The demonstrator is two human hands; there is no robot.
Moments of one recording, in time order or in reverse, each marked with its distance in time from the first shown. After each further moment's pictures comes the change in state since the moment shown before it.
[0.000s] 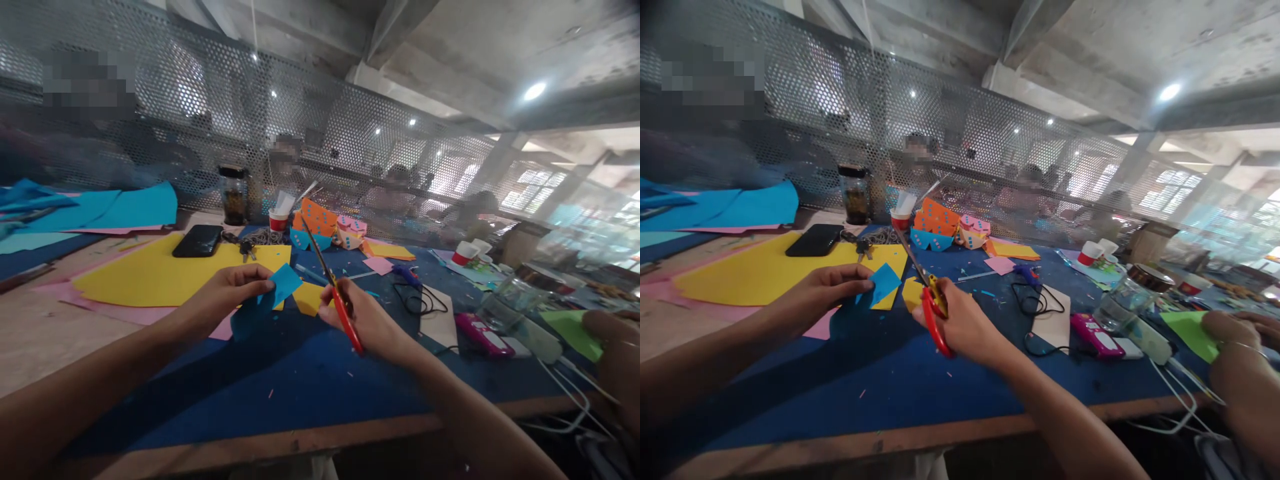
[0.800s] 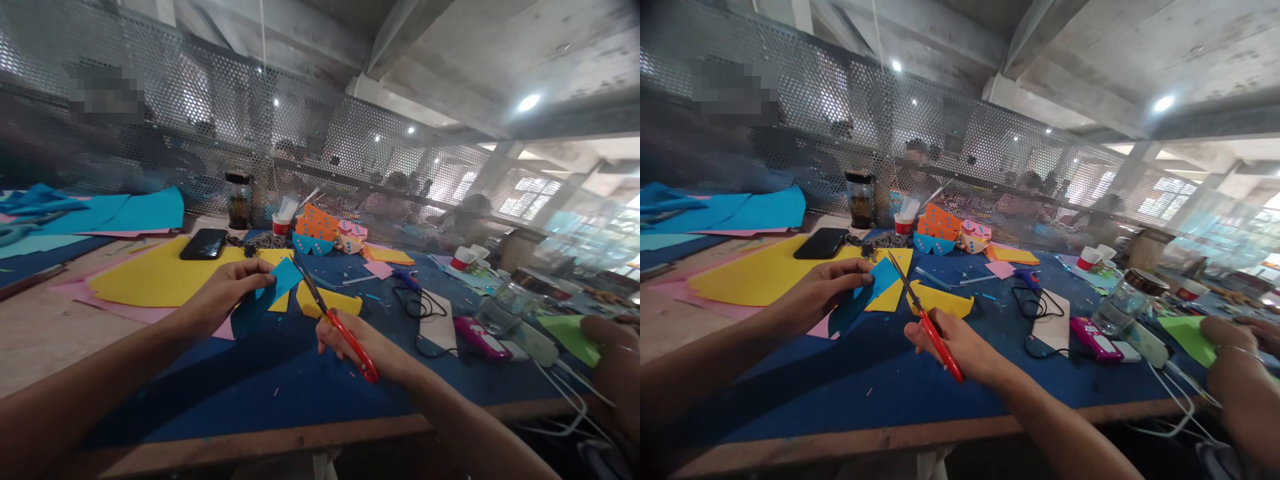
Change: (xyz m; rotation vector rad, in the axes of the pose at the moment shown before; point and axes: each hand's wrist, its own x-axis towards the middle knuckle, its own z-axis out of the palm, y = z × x) left_hand -0.006 0.013 0.000 -0.087 0.075 0.078; right_hand -0.022 -0.017 0.008 0.121 -0.278 0.075
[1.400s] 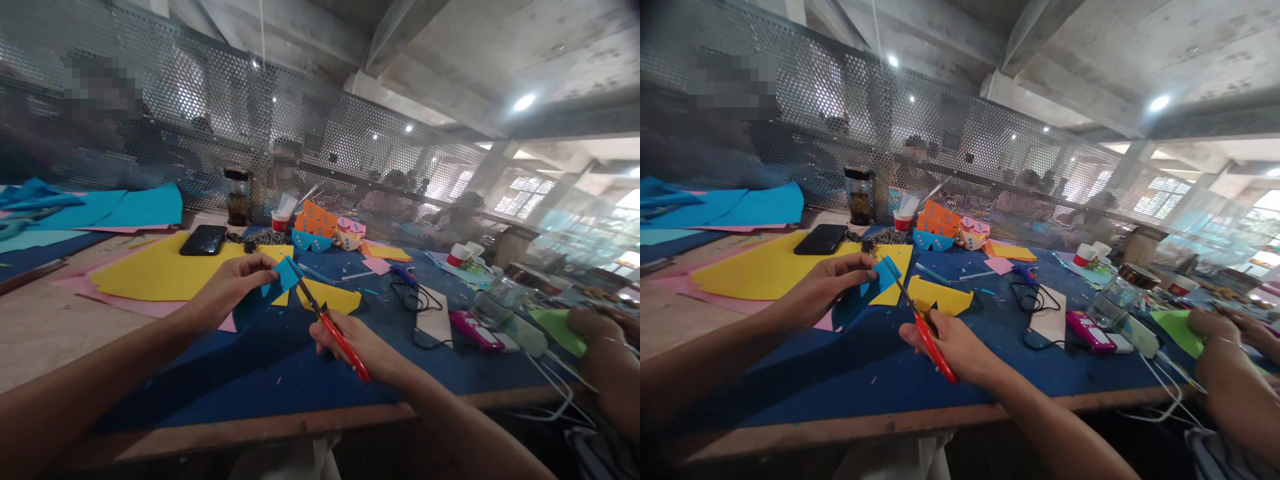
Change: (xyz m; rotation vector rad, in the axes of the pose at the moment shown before) left_hand -0.006 0.002 0.006 0.077 -0.025 0.068; right_hand -0.003 -0.004 0.016 0.005 0.043 0.114
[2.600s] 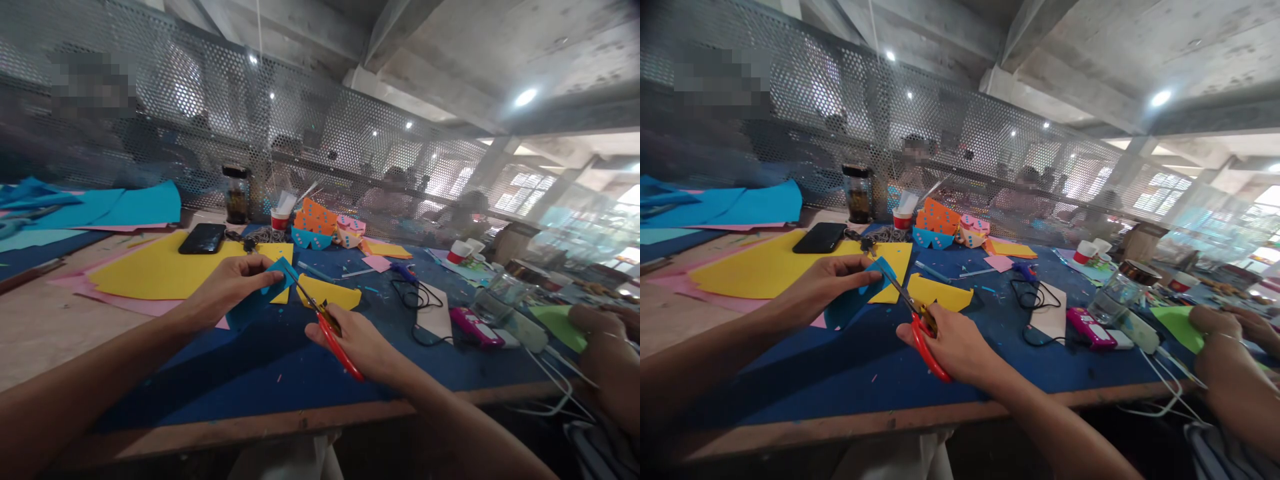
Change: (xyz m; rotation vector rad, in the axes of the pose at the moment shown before) left_hand -0.002 0.004 0.000 0.074 -0.006 -0.113; right_hand 0.006 0.009 0.004 -0.369 0.154 -0.033
